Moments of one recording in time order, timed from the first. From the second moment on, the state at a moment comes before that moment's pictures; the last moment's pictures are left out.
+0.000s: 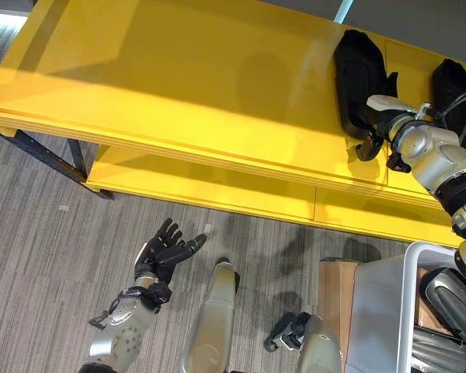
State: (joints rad) left arm 0.05 0.55 -0.19 0.14 -0.97 -0.05 0.14; right arm -1.31 -0.81 0.97 0.91 -0.07 0.13 0.15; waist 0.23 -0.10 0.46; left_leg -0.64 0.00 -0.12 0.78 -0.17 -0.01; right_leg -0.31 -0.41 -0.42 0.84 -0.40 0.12
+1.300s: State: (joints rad) left arm 0.05 0.57 -0.19 0.14 -0.98 -0.05 0.14; right arm -1.34 -0.78 0.97 0.90 -0.02 0.13 0.15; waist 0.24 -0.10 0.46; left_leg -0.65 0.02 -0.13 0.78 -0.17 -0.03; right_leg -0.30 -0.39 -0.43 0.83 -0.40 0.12
